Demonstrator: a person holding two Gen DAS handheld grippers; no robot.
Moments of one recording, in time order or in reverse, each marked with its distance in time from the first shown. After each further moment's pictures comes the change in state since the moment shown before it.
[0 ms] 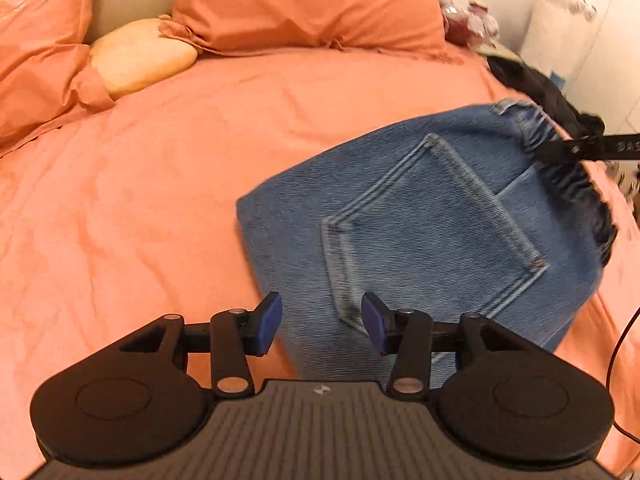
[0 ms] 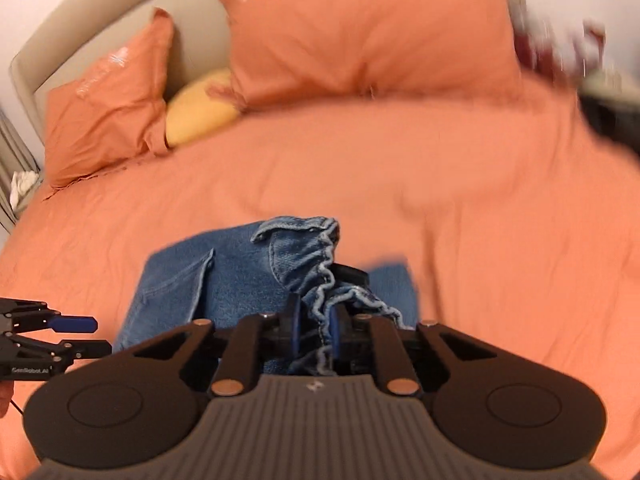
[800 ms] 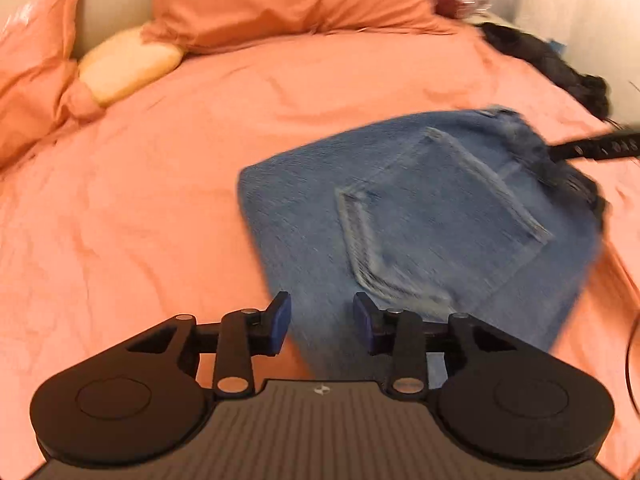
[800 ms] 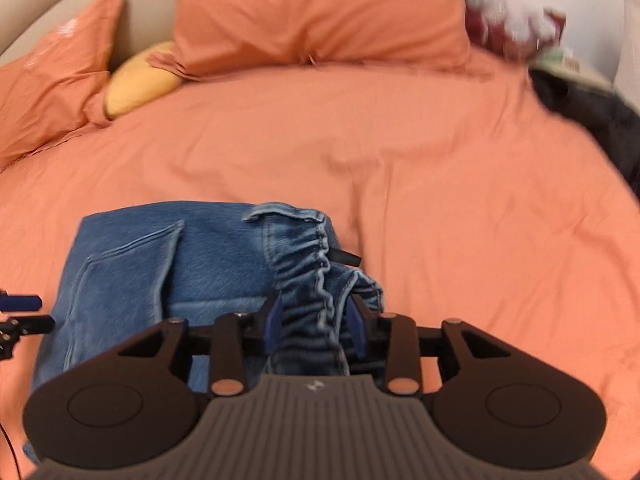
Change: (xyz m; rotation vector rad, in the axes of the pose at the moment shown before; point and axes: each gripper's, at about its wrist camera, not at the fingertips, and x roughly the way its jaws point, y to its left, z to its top) left arm 0.001 -0.030 -0.027 0.124 0.028 0.048; right arm 0.000 -0.027 -0.050 -0.036 0.053 -0.141
